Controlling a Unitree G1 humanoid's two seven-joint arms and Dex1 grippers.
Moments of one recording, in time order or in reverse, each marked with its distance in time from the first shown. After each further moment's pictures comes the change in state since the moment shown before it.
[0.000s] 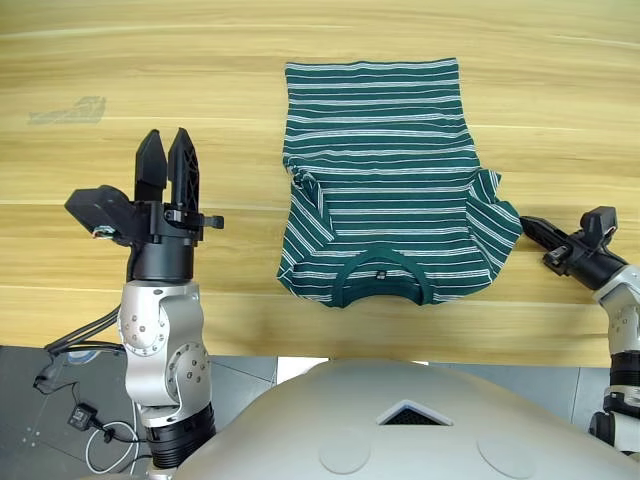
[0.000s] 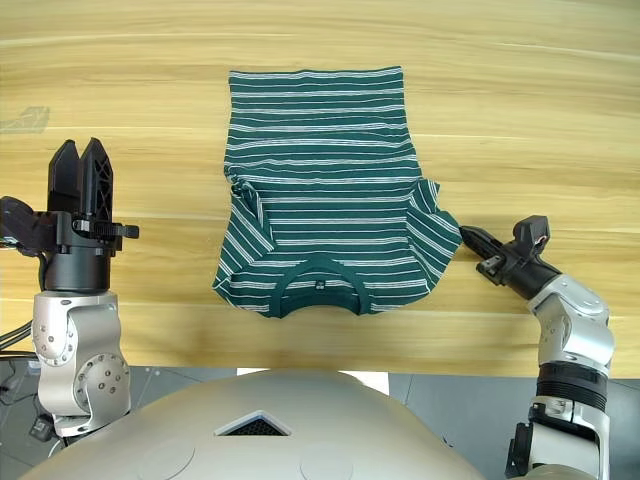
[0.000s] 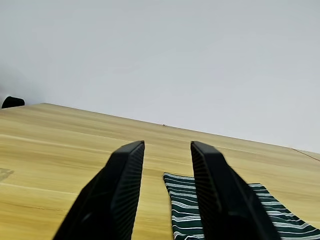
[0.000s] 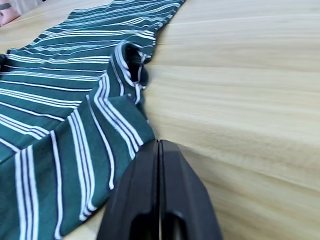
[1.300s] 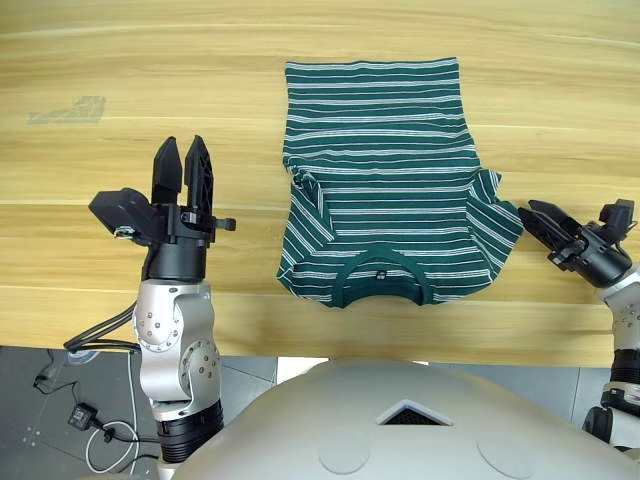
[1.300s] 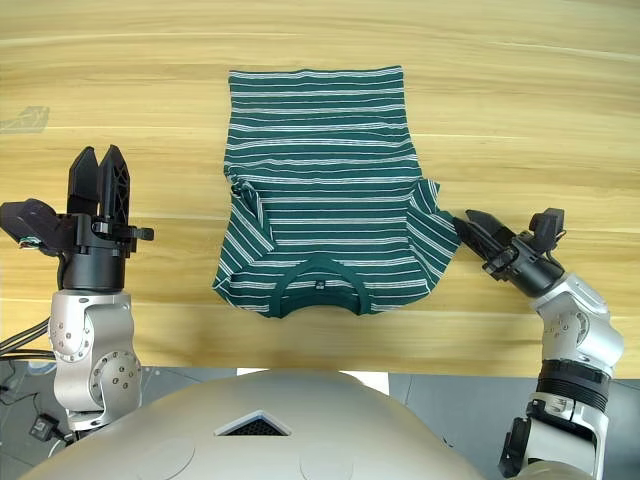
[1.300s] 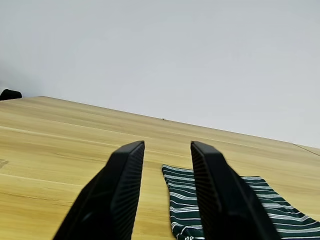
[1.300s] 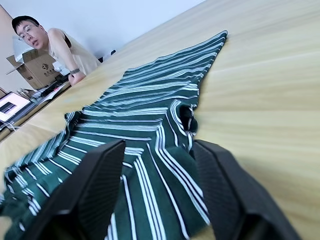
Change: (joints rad) left arm -0.003 -0.029 -0.027 0.054 0.037 -0.024 -0.008; right arm -0.016 0.028 -0.079 -0.026 0.153 0.137 0.141
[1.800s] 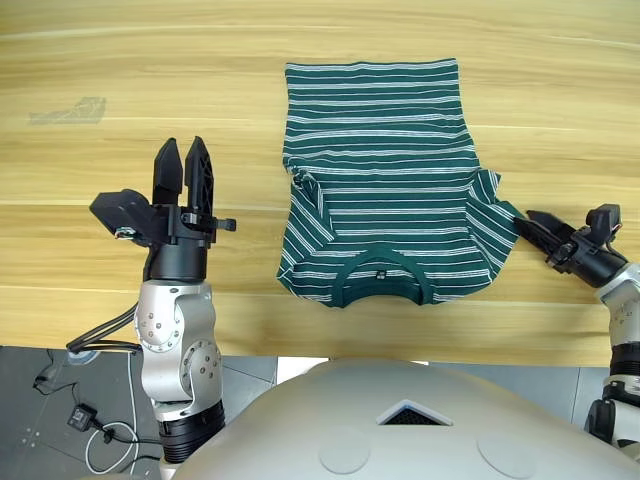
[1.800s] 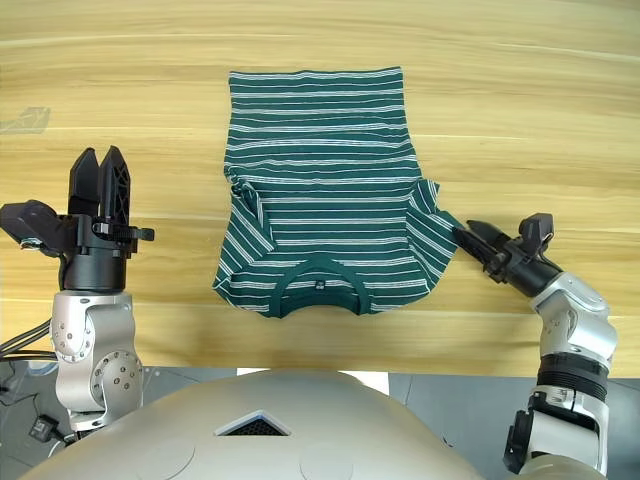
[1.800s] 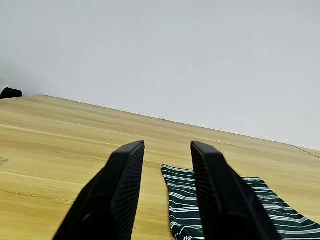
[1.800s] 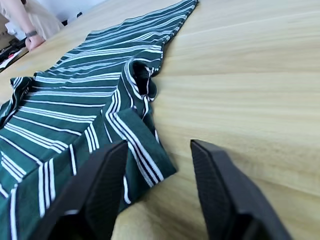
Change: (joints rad) left arm 0.002 -0.009 -0.001 0.002 -0.002 0.000 0.000; right arm -0.043 -0.032 0.056 0.129 -0.137 -0.112 -0.035
